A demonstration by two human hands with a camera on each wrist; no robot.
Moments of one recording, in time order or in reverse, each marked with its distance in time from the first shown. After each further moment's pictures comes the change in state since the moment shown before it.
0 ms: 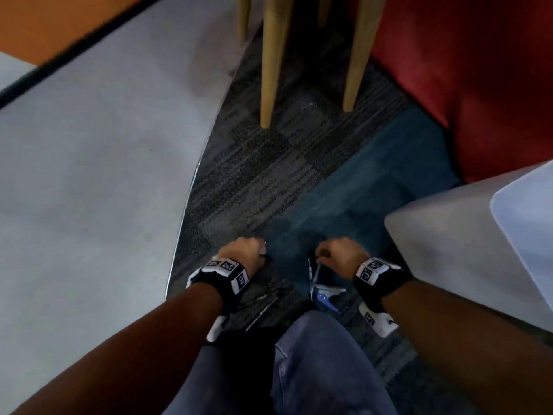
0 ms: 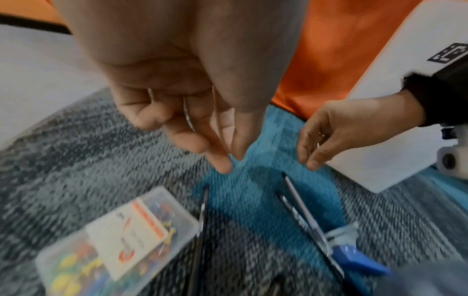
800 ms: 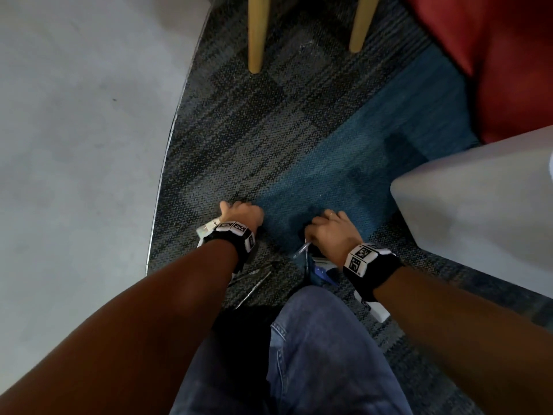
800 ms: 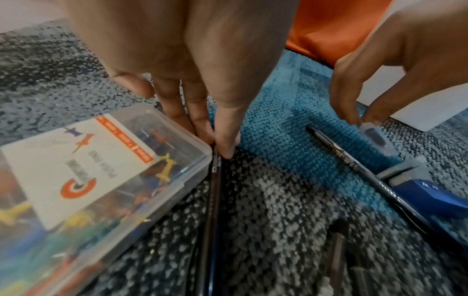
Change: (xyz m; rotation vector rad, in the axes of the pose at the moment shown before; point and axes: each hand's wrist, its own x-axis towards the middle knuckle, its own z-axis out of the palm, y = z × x) left_hand 0.062 0.006 0.033 0.259 0.032 0.035; right_hand 0.010 -0.002 0.043 -0.313 0.161 -0.208
